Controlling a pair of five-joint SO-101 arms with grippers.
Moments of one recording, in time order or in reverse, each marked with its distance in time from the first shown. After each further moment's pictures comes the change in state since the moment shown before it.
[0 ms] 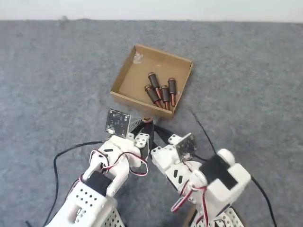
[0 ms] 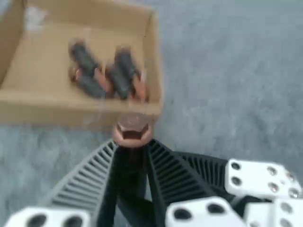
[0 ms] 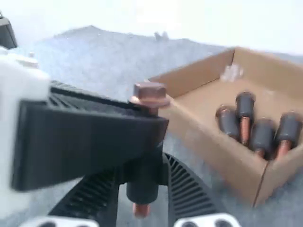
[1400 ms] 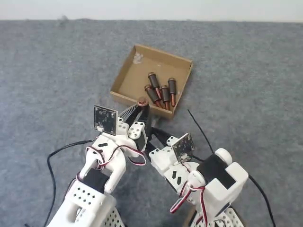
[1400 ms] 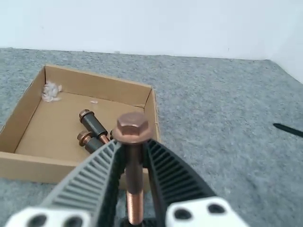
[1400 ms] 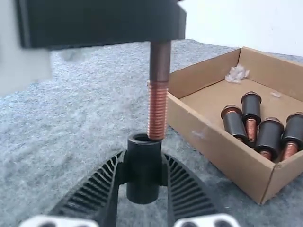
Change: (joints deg) left arm -4.3 1.1 -3.3 -9.6 0.4; right arm -1.9 0.3 -0.3 1.5 0.0
